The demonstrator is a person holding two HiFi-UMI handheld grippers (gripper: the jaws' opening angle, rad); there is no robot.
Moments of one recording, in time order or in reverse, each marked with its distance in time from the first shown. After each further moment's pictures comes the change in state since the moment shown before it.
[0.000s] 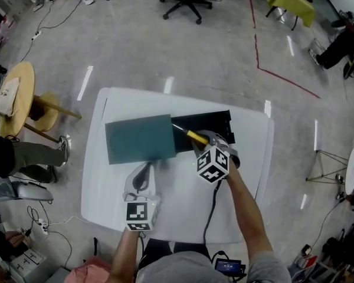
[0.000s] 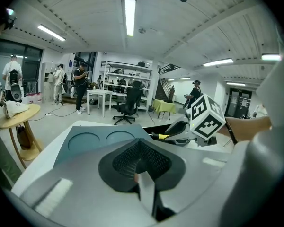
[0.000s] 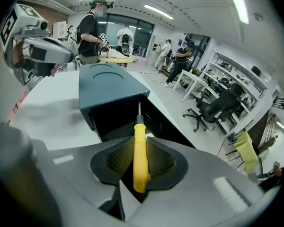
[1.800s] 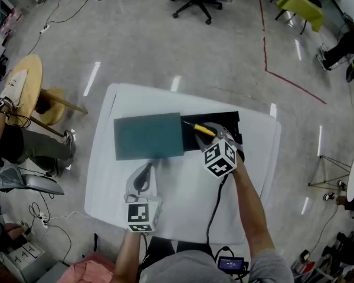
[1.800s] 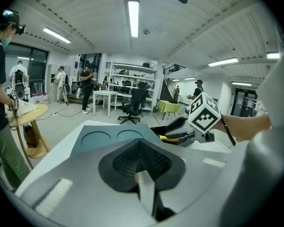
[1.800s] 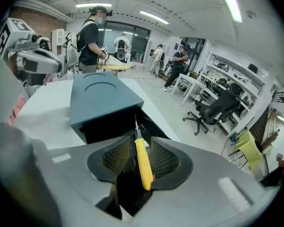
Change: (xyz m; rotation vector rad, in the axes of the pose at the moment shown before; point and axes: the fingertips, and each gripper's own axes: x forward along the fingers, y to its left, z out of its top) left arm -0.016 0.023 -0.006 -0.021 -0.009 0.063; right arm 0.011 -0.010 0.026 0.036 -0.069 0.008
